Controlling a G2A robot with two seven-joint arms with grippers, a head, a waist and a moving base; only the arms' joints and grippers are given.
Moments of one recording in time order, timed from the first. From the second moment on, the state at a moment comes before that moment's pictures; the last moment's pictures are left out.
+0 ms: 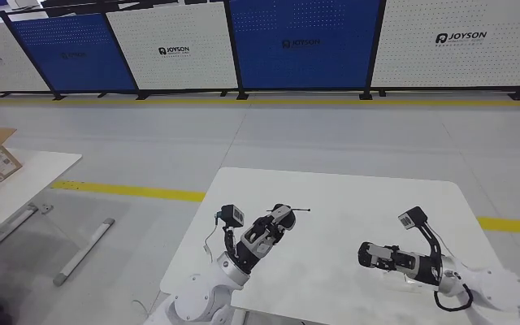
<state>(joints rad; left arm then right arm) 1.67 -1.11 -1.21 -2.10 -0.47 -0.17 -0.12 -1.23 -0.91 1.17 -1.55 0.52 -0.34 1.10</state>
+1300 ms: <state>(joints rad) 1.64 -1.11 -1.20 -2.05 -0.36 -0.11 -0.18 -1.23 -0.91 1.17 -1.55 0.52 -0.34 1.10</state>
